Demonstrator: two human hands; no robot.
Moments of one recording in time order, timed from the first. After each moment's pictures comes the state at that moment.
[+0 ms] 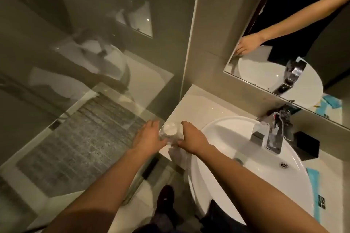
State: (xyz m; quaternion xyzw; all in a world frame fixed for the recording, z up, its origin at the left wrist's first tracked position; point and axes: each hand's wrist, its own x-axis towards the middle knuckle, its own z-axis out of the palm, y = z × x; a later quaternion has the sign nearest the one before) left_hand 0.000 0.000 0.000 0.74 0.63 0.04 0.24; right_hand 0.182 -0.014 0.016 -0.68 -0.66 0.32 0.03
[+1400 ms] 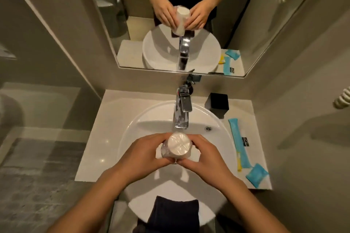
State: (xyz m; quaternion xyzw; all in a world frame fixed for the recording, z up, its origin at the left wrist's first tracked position) left_hand 0.208 -0.066 0.089 0.87 0.29 0.05 0.41; right_hand 0.382 -0.207 0.080 -0.75 -0.46 0.33 0.35
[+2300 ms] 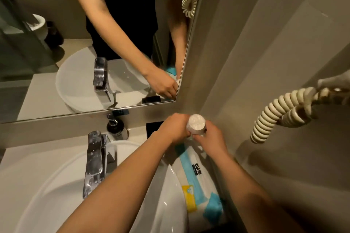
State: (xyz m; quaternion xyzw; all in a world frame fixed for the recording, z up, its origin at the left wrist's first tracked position) left_hand 0.605 -0.074 0.036 0.93 0.18 -0.08 0.31; right_hand 0.659 -0.223 0.034 -0.90 -0.19 0.21 0.34
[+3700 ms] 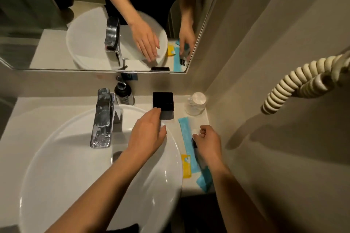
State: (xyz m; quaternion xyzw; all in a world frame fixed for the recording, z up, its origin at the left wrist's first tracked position) left_hand 0.452 -0.108 0.011 0.89 0.31 0.10 0.31; right_hand 0.599 -0.268 -0.027 -0.92 -0.10 0.23 0.31
